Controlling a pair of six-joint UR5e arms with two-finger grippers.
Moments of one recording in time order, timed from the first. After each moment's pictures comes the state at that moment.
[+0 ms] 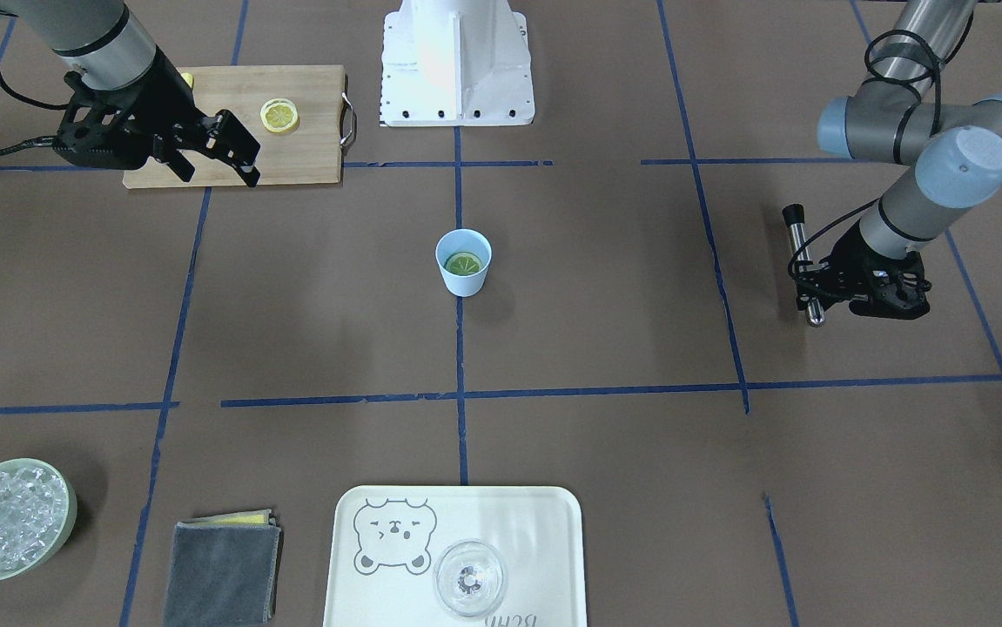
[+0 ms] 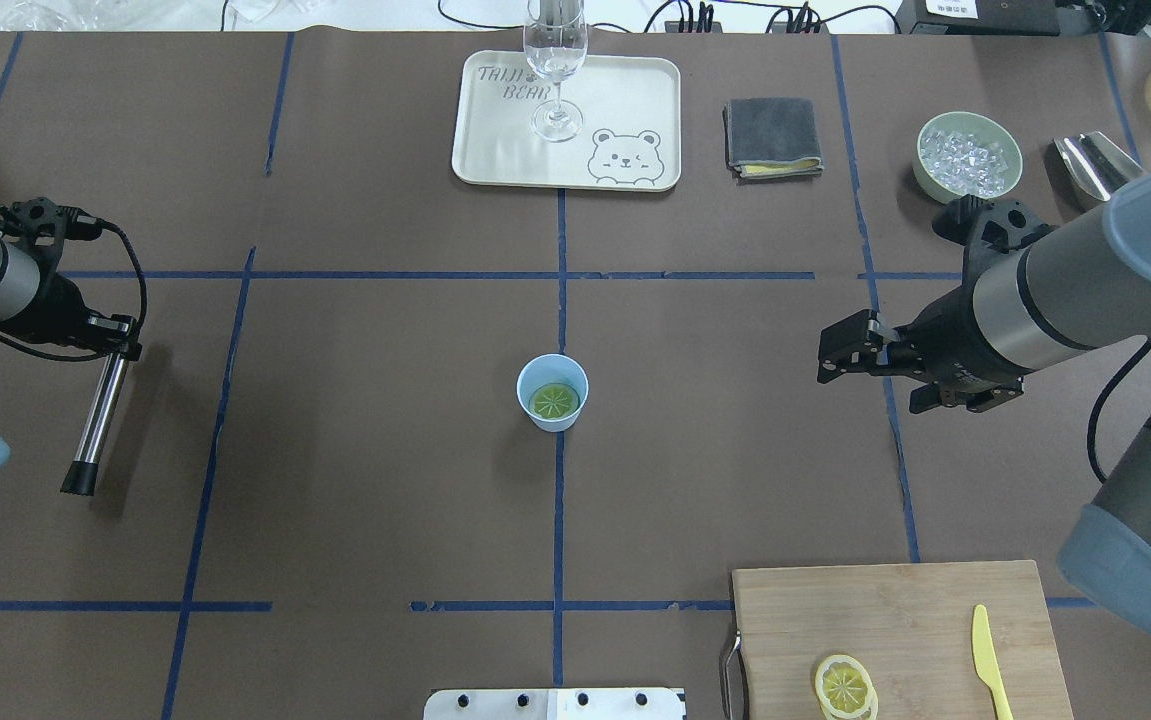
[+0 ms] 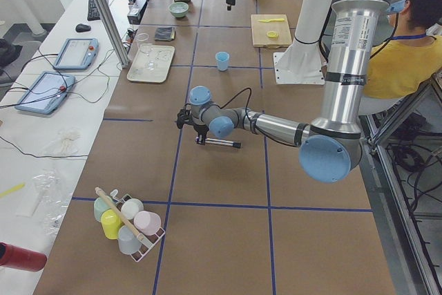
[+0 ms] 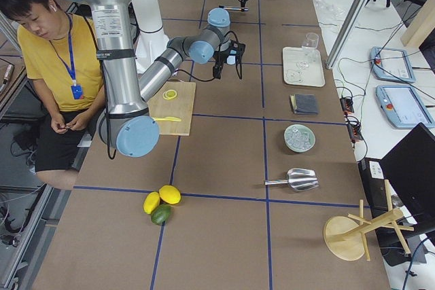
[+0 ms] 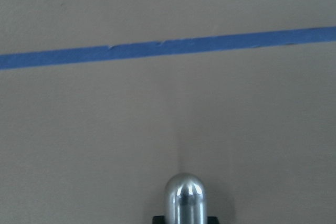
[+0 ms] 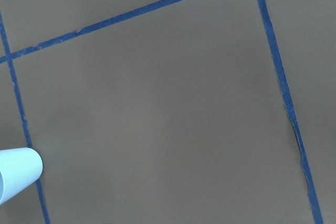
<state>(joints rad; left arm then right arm) -0.90 -1.68 -1.64 -2.05 -2.14 -0.75 0.73 -1.42 2.19 -1.48 2.12 1.38</state>
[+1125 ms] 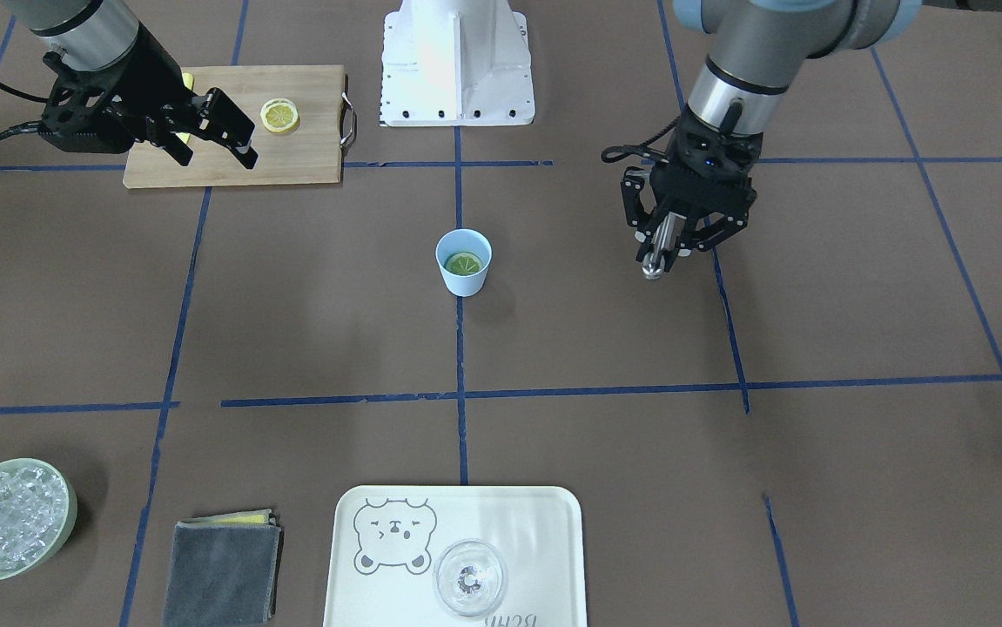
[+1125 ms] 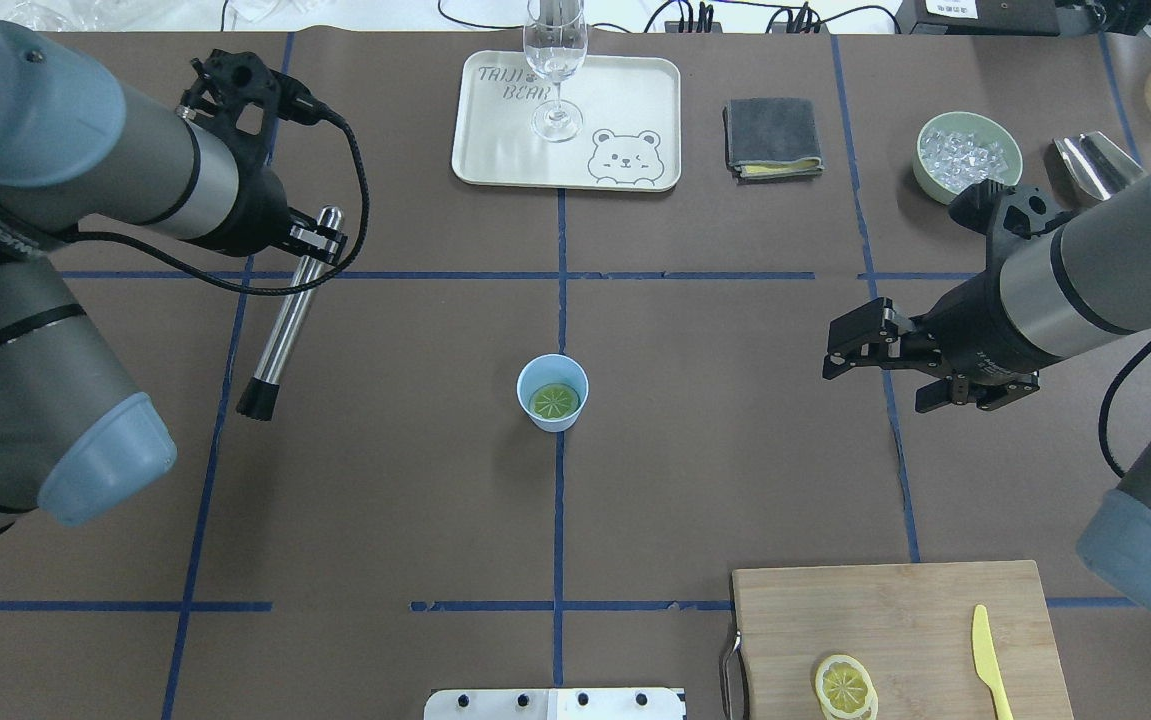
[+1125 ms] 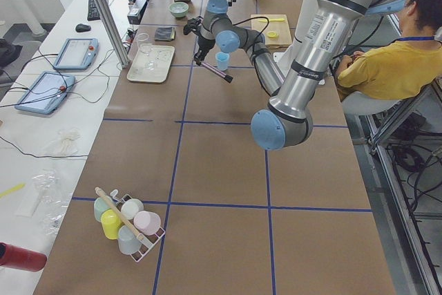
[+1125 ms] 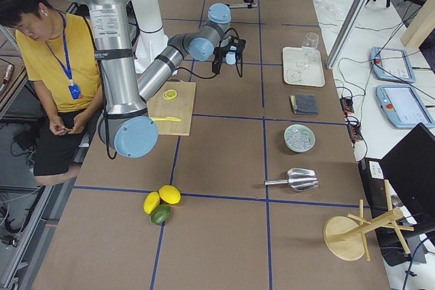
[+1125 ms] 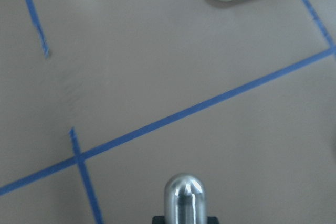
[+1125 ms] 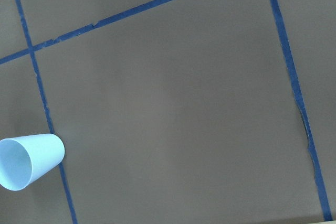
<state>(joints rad) -0.74 -2.05 -2.00 -1.66 -1.84 -0.71 0.77 -1.42 2.21 -1.49 2.19 1.38</state>
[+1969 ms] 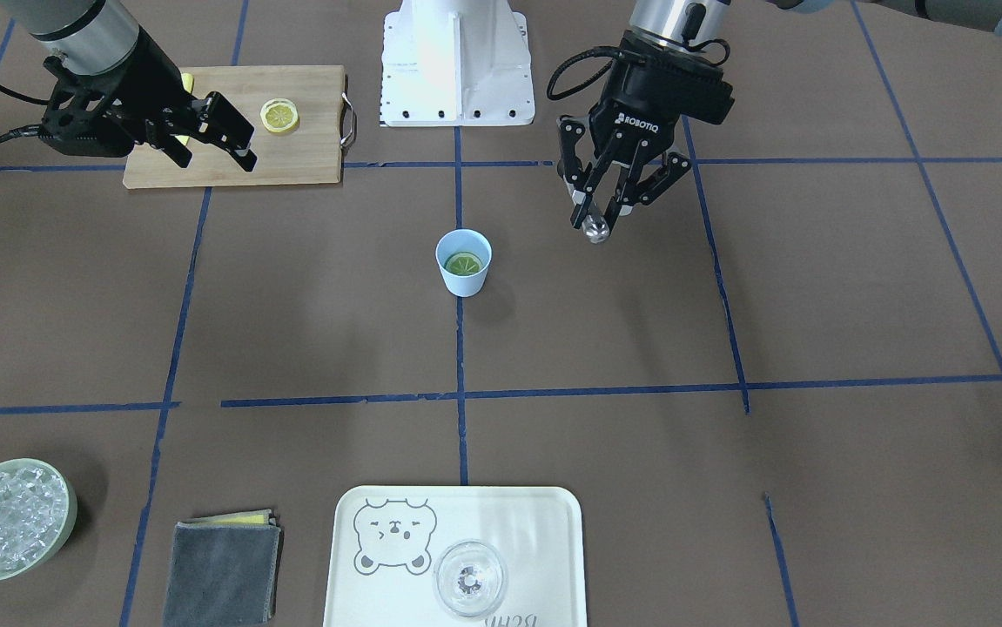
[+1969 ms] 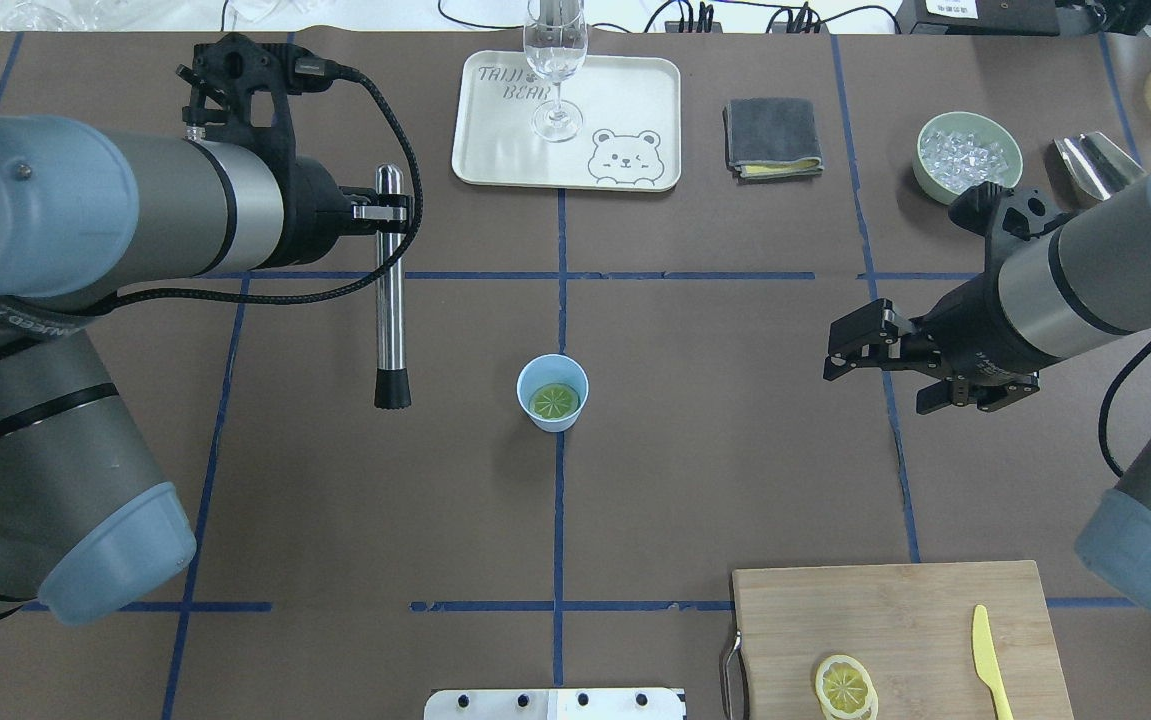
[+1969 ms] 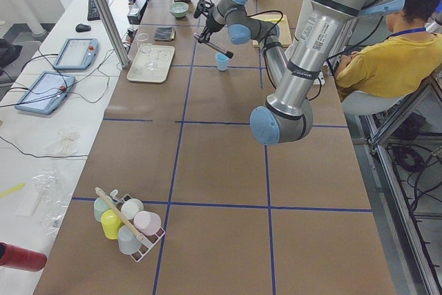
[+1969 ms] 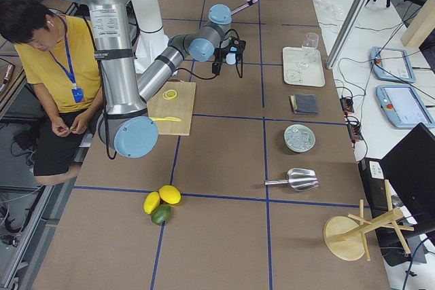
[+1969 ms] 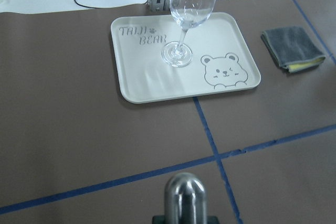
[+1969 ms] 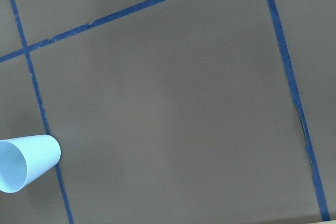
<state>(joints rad) -0.64 -2.08 -2.07 -1.79 -1.60 -1.08 0.77 -1.42 2.20 -1.49 2.19 1.38</state>
